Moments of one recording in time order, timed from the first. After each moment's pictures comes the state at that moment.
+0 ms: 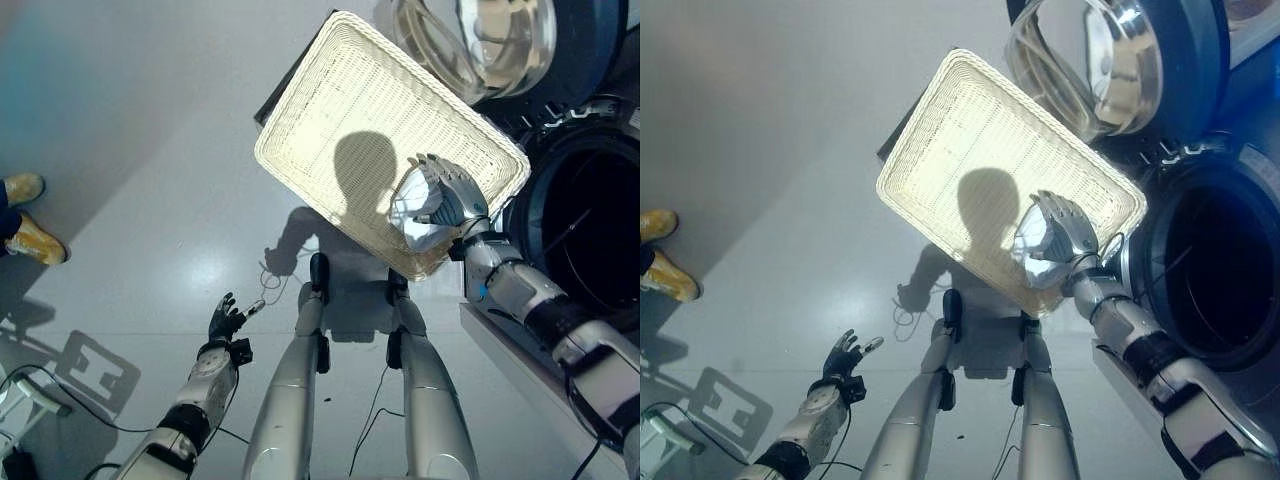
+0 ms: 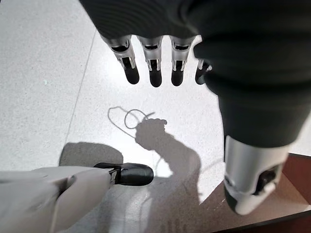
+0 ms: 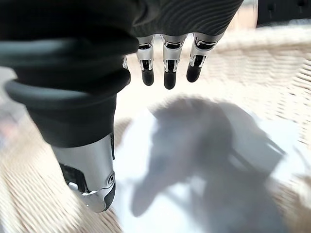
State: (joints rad) left arm -0.35 0.37 -0.33 0.85 -0.68 -0.15 0.24; right arm -0.84 -0.69 0.69 0.66 -0.35 0.09 -0.35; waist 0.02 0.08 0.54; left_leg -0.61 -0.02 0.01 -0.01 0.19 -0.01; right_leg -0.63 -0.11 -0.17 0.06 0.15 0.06
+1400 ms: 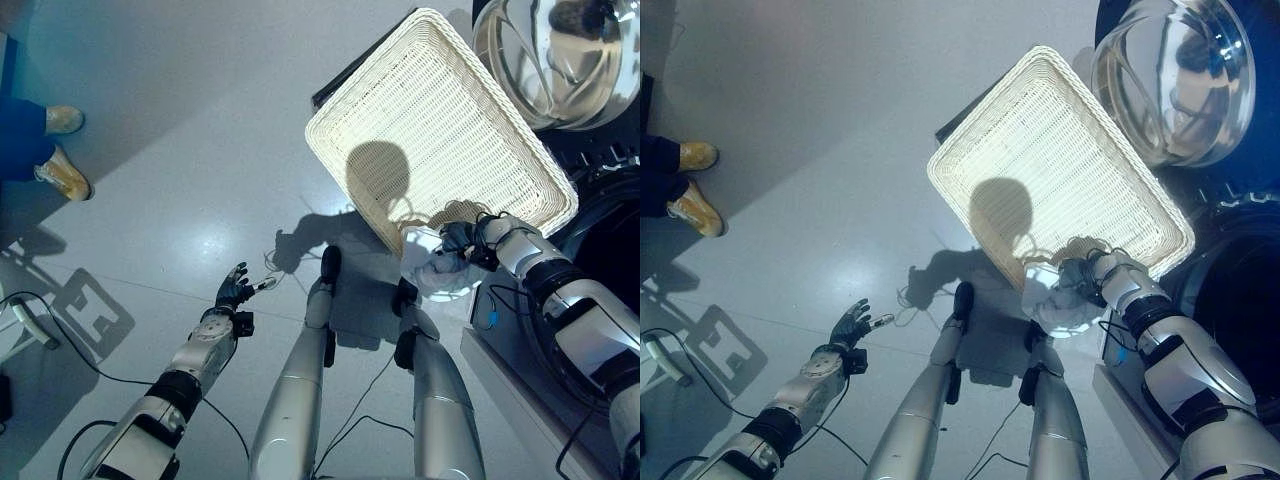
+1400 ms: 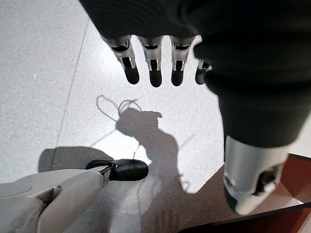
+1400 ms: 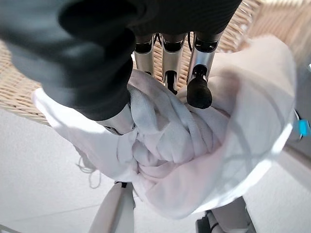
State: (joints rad) left arm -0.40 0.45 -0.41 0.70 -0.64 -0.02 0.23; right arm -0.95 -0.69 0.59 0.89 0.16 0.23 0.52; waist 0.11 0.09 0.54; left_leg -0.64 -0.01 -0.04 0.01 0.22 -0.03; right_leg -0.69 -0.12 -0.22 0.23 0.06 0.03
